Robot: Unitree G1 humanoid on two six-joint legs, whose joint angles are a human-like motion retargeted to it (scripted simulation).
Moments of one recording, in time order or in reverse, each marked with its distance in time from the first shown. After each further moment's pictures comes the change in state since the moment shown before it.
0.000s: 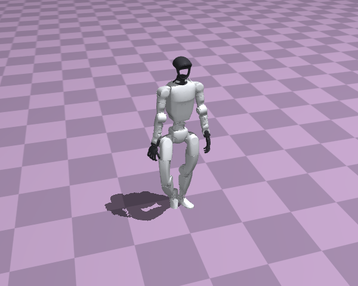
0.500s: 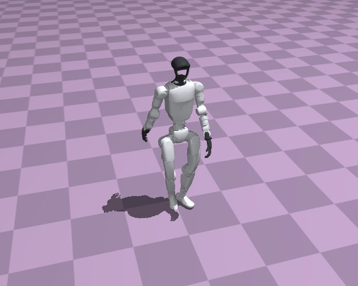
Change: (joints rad) left arm -0.069 -0.067 0.012 -0.262 0.089 -0.208 -0.051; right arm 0.351 -0.050 -0.113 0.060 0.473 0.180 0.105; waist -0.066 -0.010 0.046; left_leg -0.032 -0.026 -0.006 0.136 -0.037 0.030; right_leg 0.131 0.199 0.371 -0.358 -0.135 0.000
